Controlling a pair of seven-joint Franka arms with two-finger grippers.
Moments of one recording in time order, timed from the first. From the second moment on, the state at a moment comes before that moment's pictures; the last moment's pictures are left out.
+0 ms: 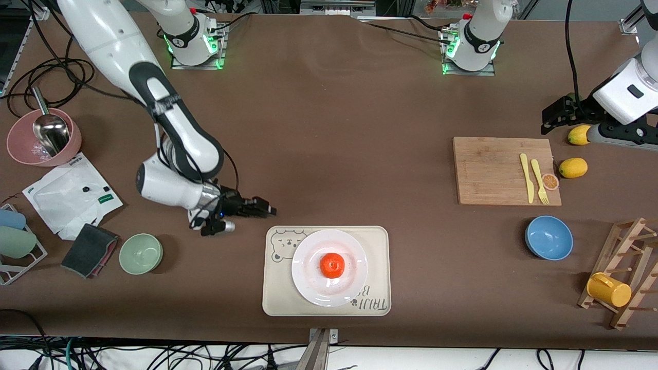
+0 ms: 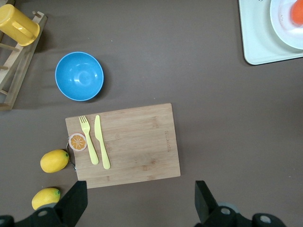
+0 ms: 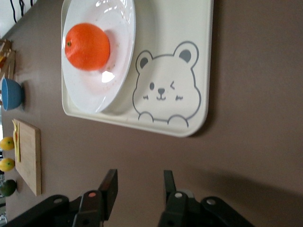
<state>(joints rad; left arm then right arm) -0.06 0.01 0.01 -1.62 0.00 1.60 0.09 0.09 0.61 0.27 -1.80 0.87 2.44 -0.42</state>
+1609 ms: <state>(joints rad) -0.06 0.01 0.01 -1.62 0.00 1.60 0.09 0.07 -0.01 0.06 -1.56 0.01 1.44 -0.05</state>
